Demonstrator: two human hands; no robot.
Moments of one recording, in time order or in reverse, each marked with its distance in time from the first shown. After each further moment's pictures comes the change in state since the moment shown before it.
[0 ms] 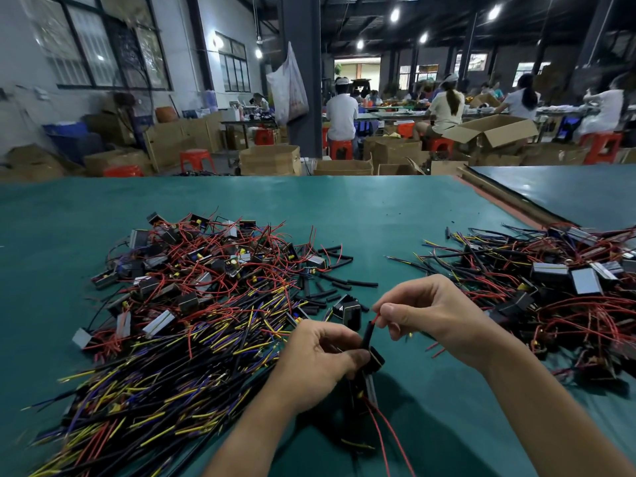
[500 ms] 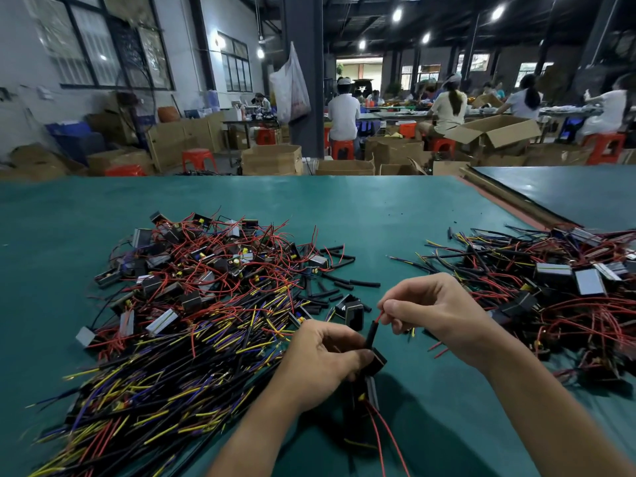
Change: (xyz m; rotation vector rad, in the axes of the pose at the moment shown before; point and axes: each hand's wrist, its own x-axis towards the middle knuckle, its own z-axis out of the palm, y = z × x) left_hand 0.000 0.003 0.001 0.023 -0.005 0.015; right_hand 0.002 0.000 0.000 -0.054 0.042 -0.027
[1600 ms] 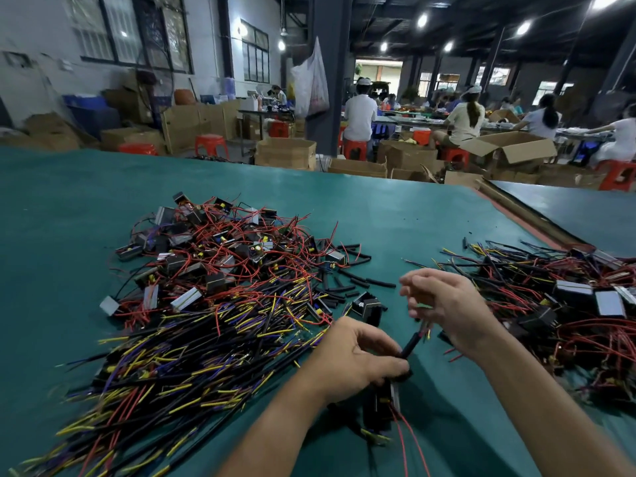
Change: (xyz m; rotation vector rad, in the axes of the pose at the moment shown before) left_hand -0.006 0.004 0.005 -0.093 -0.153 -0.021; right_hand 0.029 0.021 0.002 0.133 0.226 0.154
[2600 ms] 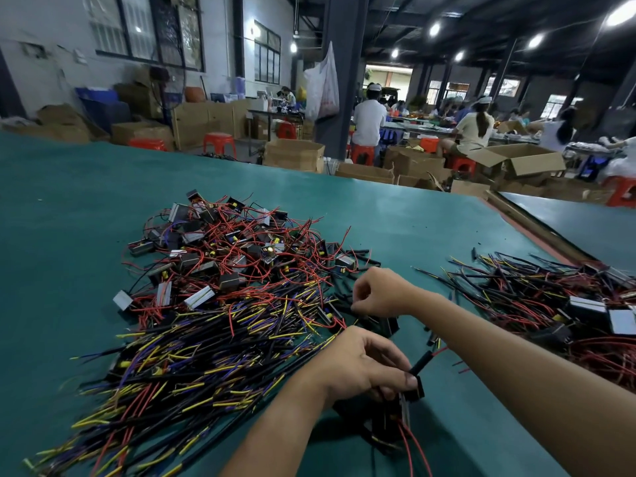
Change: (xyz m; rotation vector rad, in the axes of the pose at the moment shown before) left_hand -0.006 0.001 -0.018 -0.110 -0.159 -0.087; right_hand 0.095 0.023 0.062 -1.325 -0.394 -0.204
